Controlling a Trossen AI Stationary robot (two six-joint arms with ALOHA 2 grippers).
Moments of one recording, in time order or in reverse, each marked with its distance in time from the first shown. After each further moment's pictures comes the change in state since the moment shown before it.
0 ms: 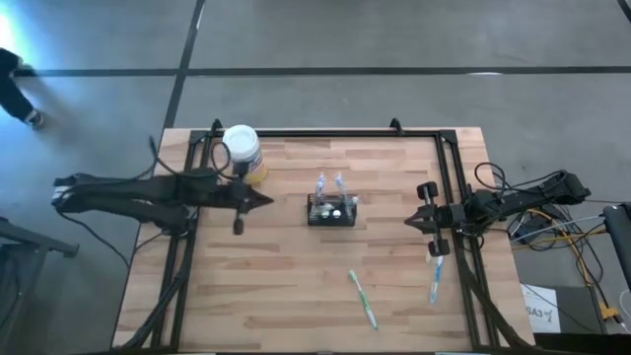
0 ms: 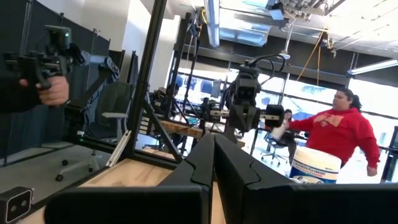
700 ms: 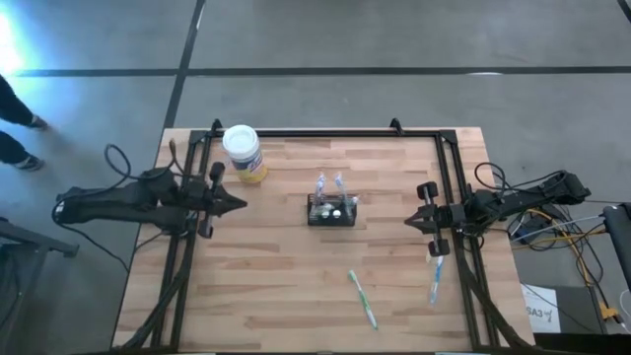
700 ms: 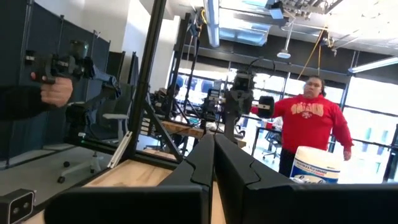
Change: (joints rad) left arm 0.000 -0.374 -0.175 0.117 0.160 -0.098; right arm 0.000 0.000 0.000 0.000 0.000 0.014
